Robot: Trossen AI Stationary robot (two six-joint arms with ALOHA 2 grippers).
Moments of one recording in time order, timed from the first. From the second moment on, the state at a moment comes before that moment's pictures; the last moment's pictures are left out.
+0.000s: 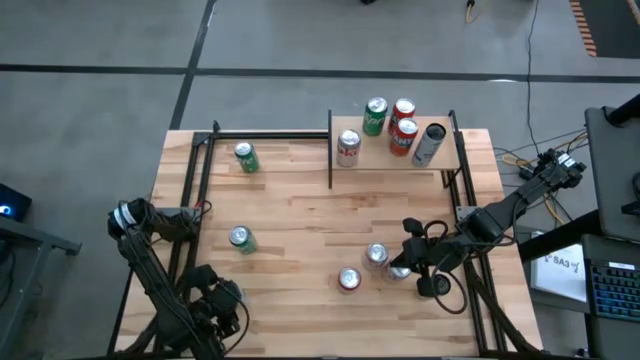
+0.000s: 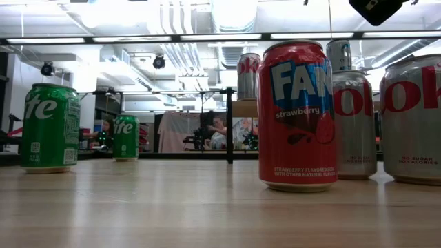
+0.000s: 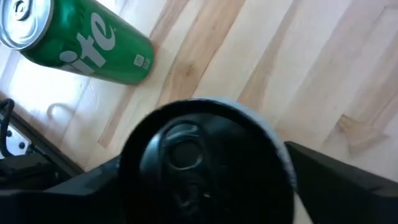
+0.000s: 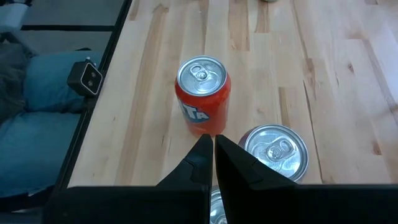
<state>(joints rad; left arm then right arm) -1.04 1.78 1.39 -1.42 -0.36 -1.56 0.59 1.12 0.92 -0.54 0.26 0.42</state>
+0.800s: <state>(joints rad) -0.86 1.78 1.83 -1.33 -0.77 -0.95 0.59 1.12 0.80 -0.28 0.26 0.36</state>
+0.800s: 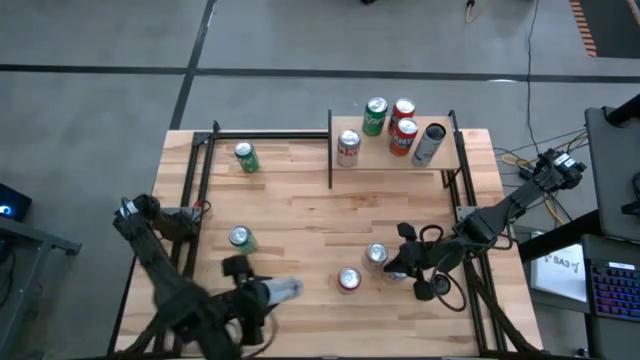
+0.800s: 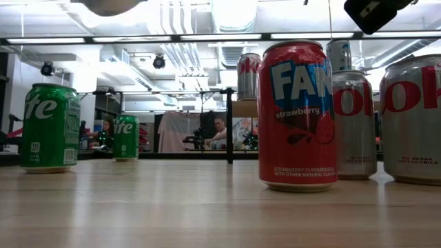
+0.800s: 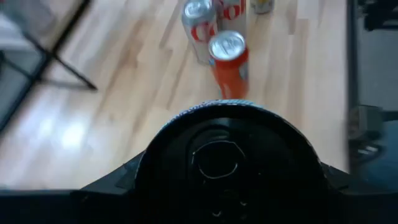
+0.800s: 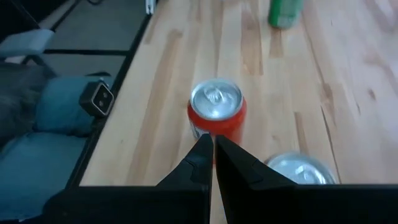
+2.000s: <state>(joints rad) -0.42 1.78 1.73 -0.92 -0.71 -0.03 0.53 1.12 0.79 0.03 0.61 -0.12</state>
